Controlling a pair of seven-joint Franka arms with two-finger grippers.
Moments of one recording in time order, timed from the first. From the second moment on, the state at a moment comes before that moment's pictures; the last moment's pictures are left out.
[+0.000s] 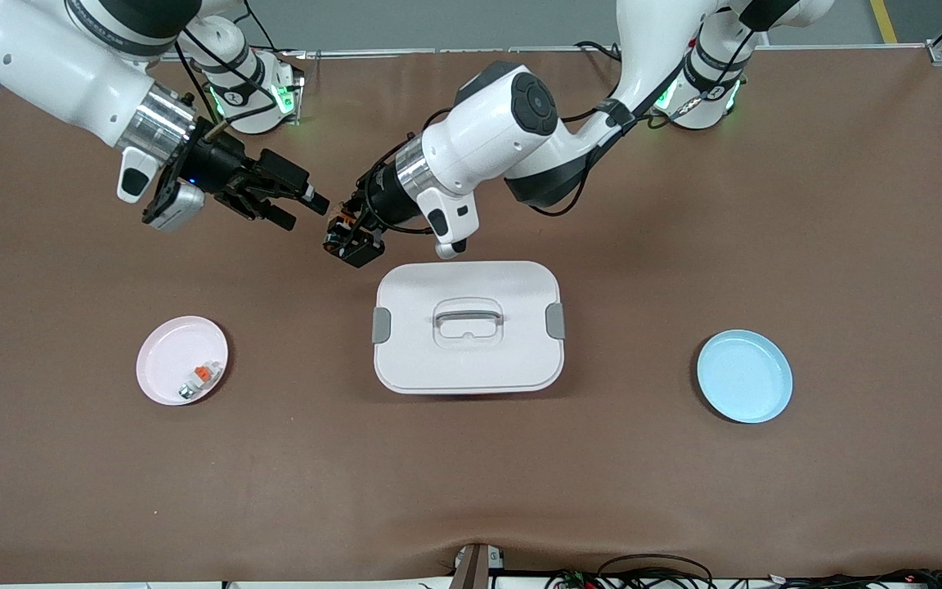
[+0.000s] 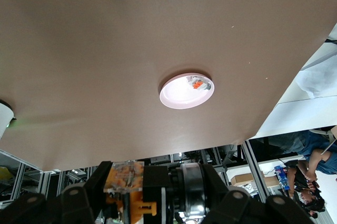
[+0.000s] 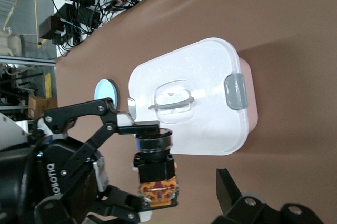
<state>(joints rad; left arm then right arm) -0.53 0.65 -0.50 -1.29 -0.34 2.57 -2.06 0.43 -0.20 -0.07 -2.14 0.76 2.28 0.09</state>
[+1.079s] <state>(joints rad) -0.52 0.65 -0.50 -1.28 -0.34 2.57 -2.06 0.53 -0.13 -0.07 -2.17 0.75 2.43 0.06</state>
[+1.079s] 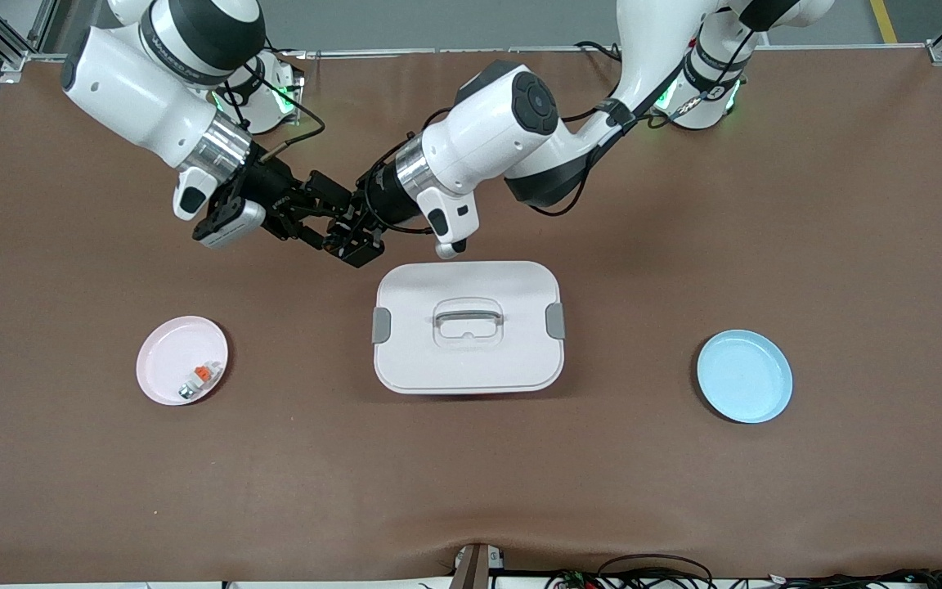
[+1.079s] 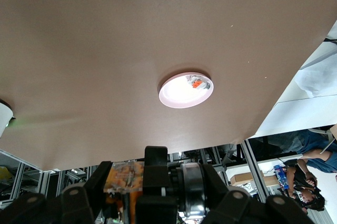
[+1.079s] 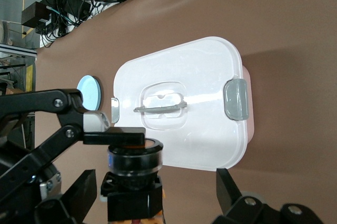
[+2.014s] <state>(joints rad) -0.53 0.65 -0.49 -1.28 -0.34 2.57 -2.06 0.53 -0.13 -0.07 -2.15 0.75 2.40 0.06</state>
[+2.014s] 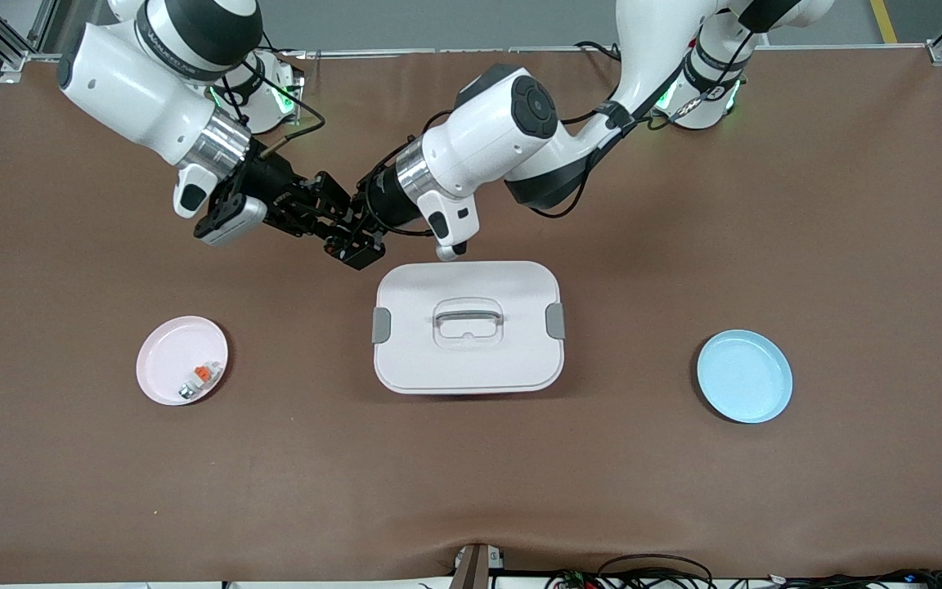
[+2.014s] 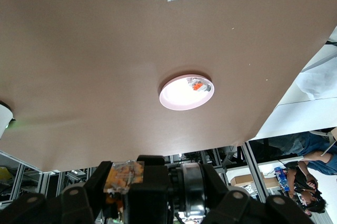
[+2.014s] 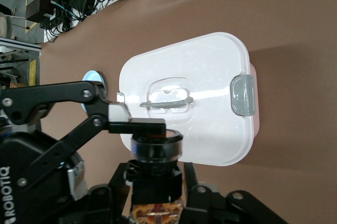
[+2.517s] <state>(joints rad) -0.53 0.65 -0.50 -1.28 -0.34 2.57 -2.06 0.53 -0.13 -0.08 -2.15 0.75 2.38 0.06</state>
